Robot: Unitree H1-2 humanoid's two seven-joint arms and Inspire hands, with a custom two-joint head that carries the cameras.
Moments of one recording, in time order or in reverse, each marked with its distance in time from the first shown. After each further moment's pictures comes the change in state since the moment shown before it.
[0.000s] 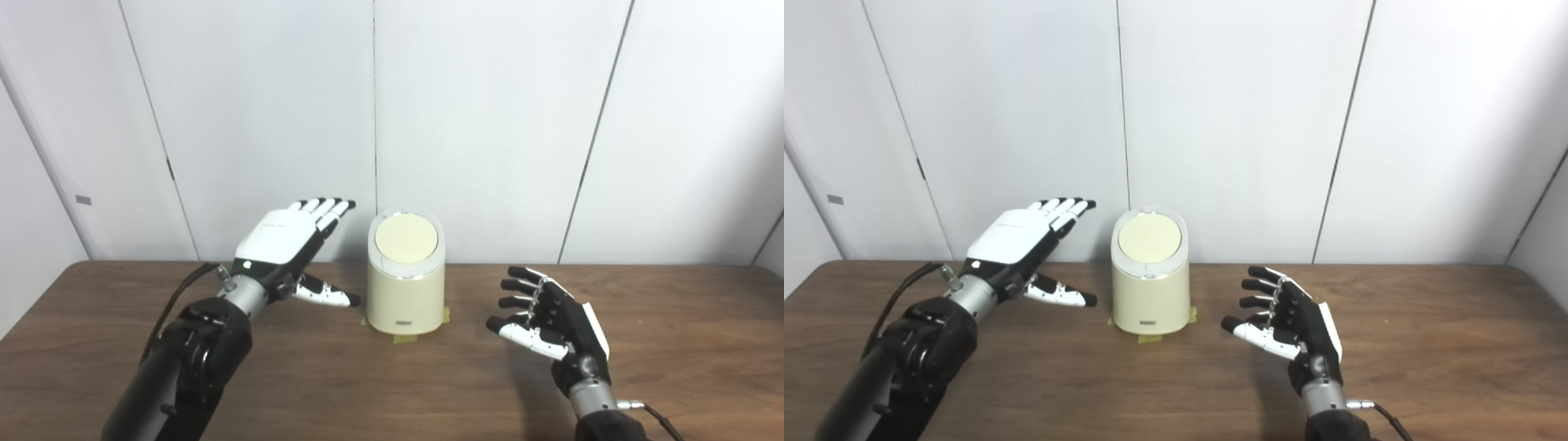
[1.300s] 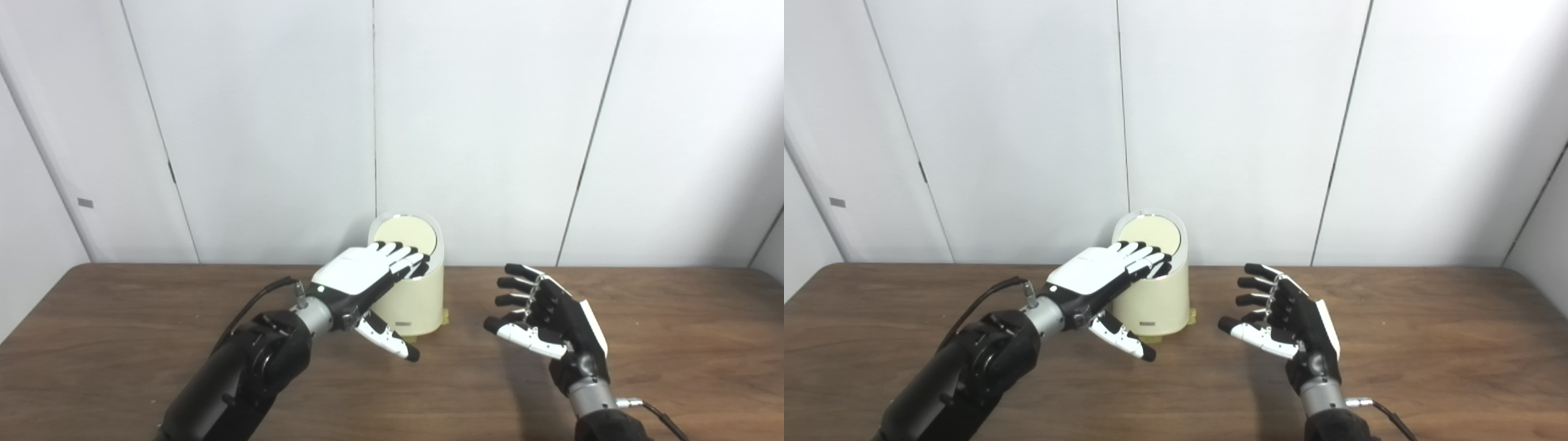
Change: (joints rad) left arm -0.083 -0.054 -0.245 0.181 -0.056 -0.059 -0.091; right arm 0.001 -0.002 -0.002 -0.023 0.004 0.005 0.015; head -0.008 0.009
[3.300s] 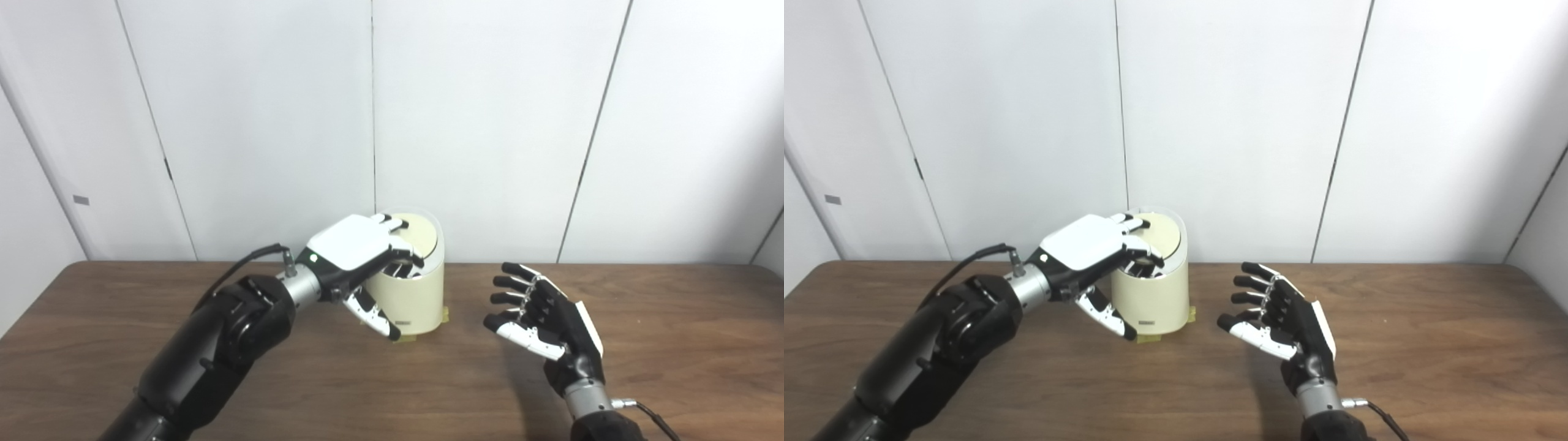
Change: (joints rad) left arm -0.087 0.075 0.017 -0.007 0.021 -0.213 0.009; right arm -0.005 0.000 0.005 0.054 0.027 -0.077 0.028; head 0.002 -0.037
